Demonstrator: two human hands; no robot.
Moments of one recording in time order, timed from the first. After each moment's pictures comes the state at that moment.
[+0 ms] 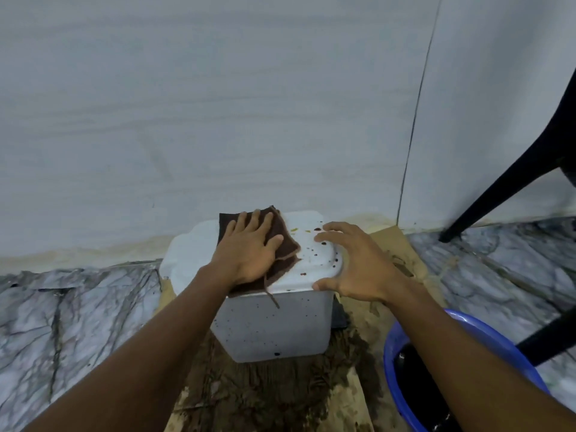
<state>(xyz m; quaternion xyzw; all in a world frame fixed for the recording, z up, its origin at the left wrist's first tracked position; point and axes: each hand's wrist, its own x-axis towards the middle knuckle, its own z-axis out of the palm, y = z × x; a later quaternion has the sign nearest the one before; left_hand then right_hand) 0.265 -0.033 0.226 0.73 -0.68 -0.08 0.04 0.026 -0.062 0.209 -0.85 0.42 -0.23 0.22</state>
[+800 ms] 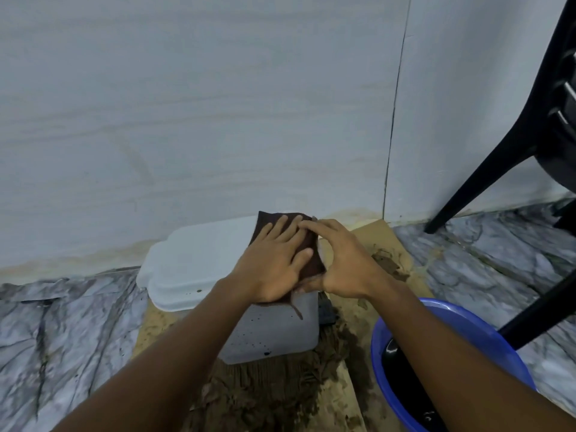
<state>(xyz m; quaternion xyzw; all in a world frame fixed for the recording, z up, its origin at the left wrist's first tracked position) 0.197 -0.020 0.224 0.61 -0.79 -0.06 0.06 0.021 -0.060 0.206 -0.83 0.40 -0.27 0.29</state>
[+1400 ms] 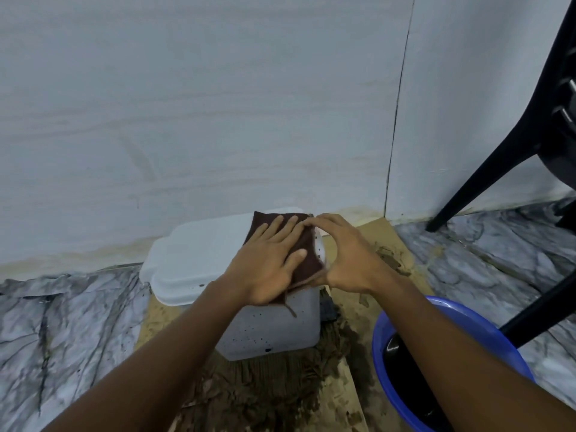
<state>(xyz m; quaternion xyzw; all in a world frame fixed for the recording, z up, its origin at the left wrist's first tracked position) 0.210 -0.009 0.222 0.61 -0.79 -0.05 0.08 0.019 -0.061 0.206 -0.82 0.41 -0.28 0.27</state>
